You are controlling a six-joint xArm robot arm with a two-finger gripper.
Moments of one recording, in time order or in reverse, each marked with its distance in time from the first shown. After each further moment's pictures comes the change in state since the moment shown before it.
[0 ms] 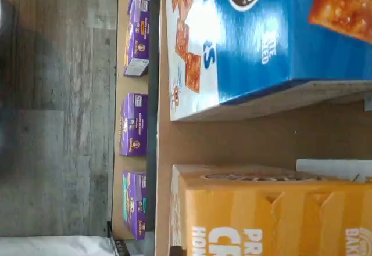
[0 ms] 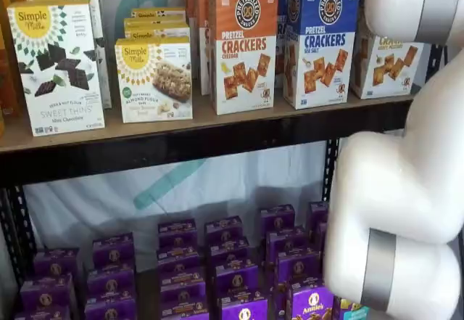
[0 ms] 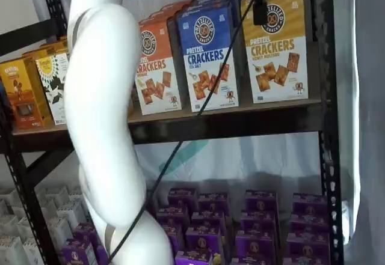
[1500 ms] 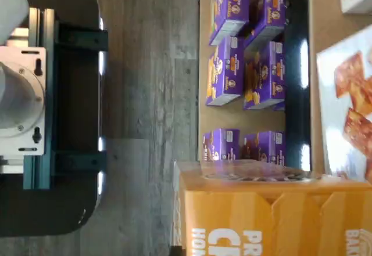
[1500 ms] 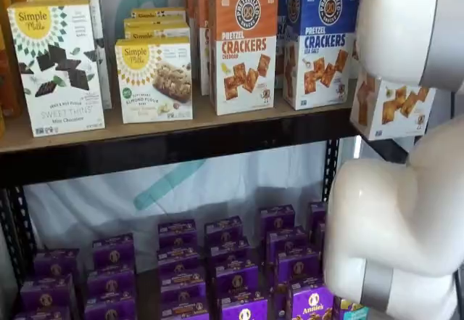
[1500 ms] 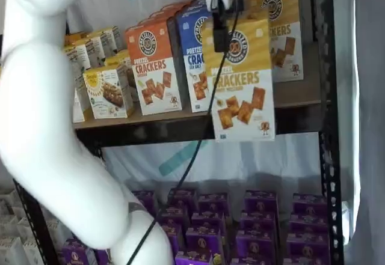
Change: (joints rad) arm -0.001 -0.388 0.354 -0.061 0.148 -0.005
